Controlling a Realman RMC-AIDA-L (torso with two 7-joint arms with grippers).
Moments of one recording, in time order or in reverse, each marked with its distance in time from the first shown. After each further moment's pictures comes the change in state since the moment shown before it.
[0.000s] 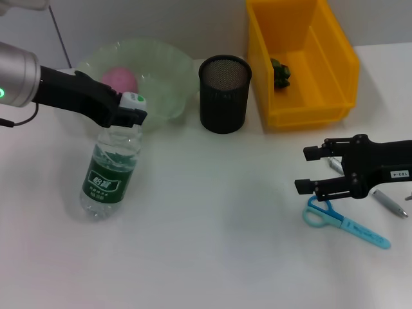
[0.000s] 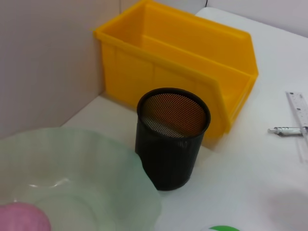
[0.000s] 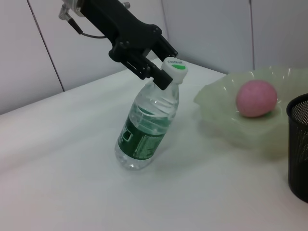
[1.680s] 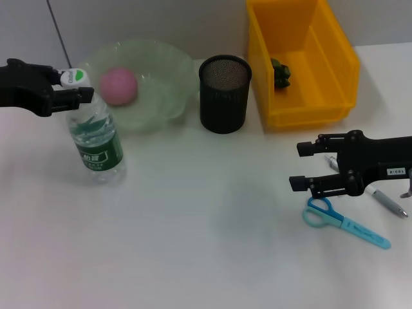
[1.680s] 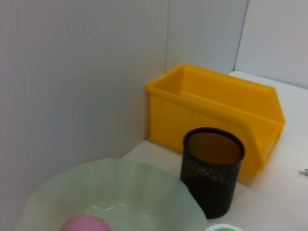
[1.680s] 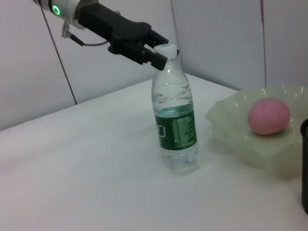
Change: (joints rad) left arm 0.157 0.015 -0.206 0.053 -0.166 0.027 0.223; right arm 0.008 -0.011 -0.008 0.042 0.049 -0.012 -0.036
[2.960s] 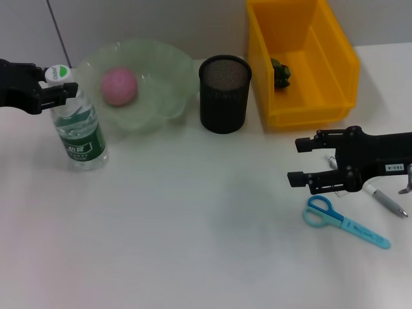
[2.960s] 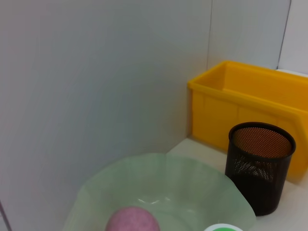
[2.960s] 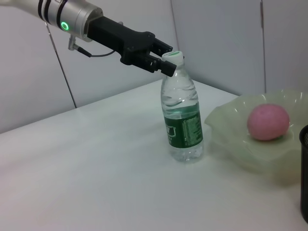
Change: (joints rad) left arm 0.041 -0.020 0.001 -0.024 -0.003 -0.143 0.076; right arm 0.010 0.000 0.007 0.001 0.003 0.001 0.000
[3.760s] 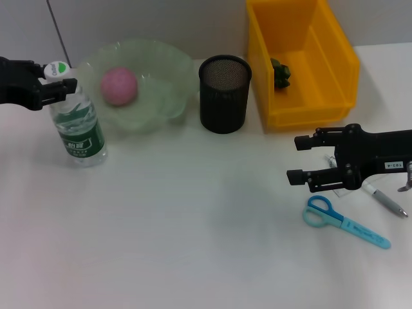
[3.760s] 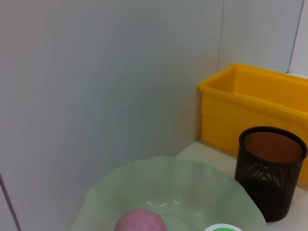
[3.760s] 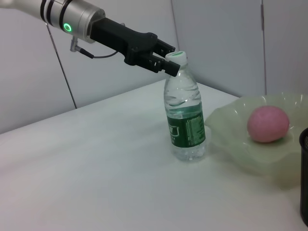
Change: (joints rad) left arm 0.000 -0.010 -0.002 0.001 0.002 -0.032 -0.011; right arm 0.006 -0.002 0.000 0.000 0.000 0.000 0.002
